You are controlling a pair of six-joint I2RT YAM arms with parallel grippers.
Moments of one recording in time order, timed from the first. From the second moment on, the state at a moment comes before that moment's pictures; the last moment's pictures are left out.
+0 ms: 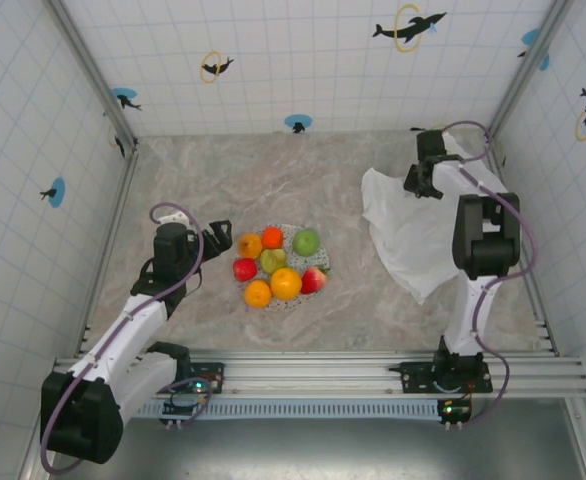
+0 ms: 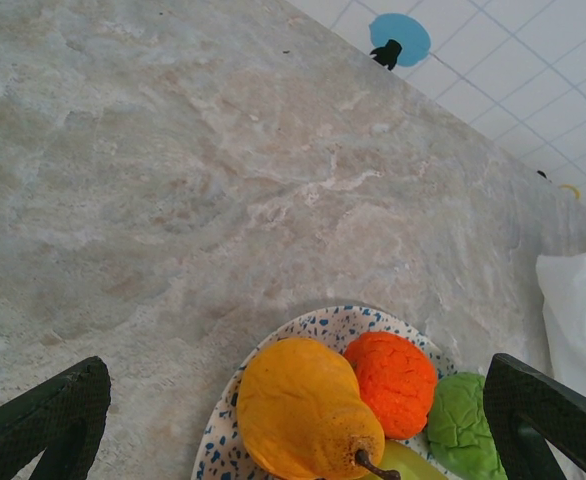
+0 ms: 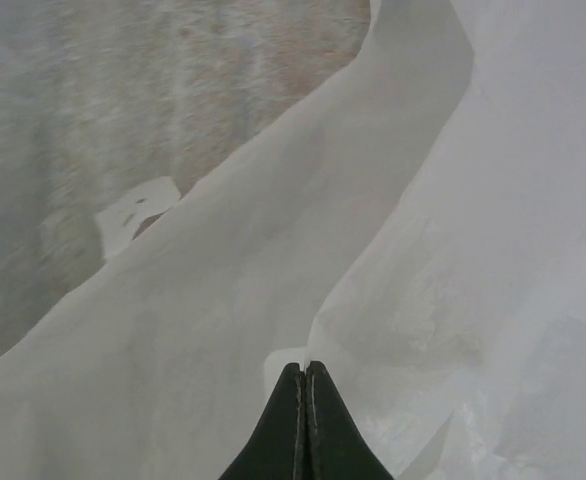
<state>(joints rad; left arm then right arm) -0.24 0.92 0.47 -0.05 0.09 -0.60 0.08 2.04 1.53 -0.55 0.14 0.38</state>
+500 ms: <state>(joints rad) -0.45 1.06 0.58 0.04 0.10 -0.58 0.11 1.69 1.46 -0.61 -0.10 0.08</state>
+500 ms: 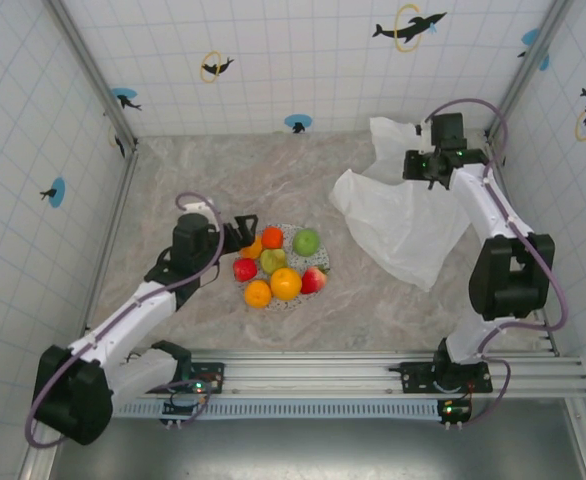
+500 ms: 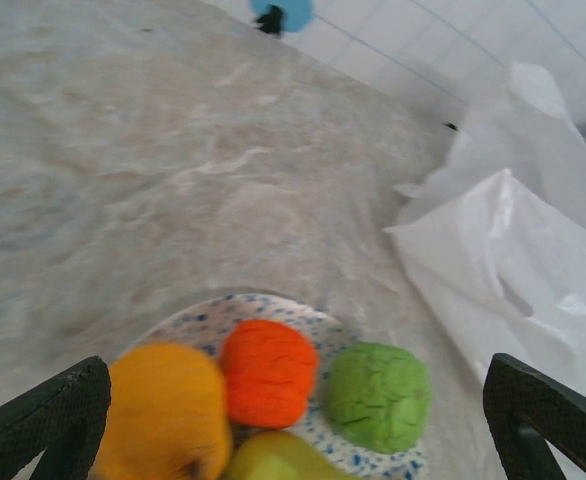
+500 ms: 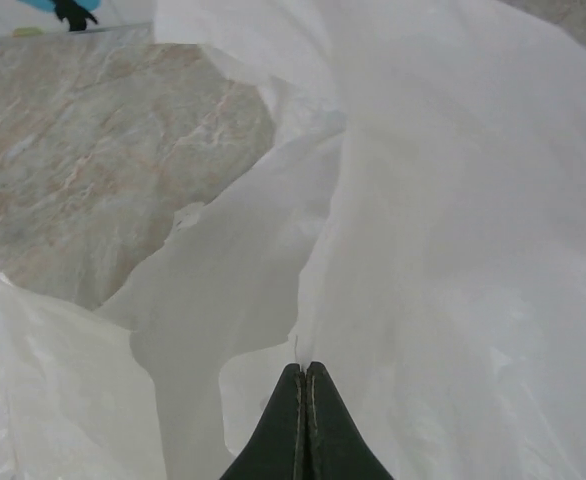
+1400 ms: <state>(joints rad) -0.73 1.96 1.27 0.08 0.51 -0.08 0.12 1.52 1.31 -0.66 -0.07 -0.01</state>
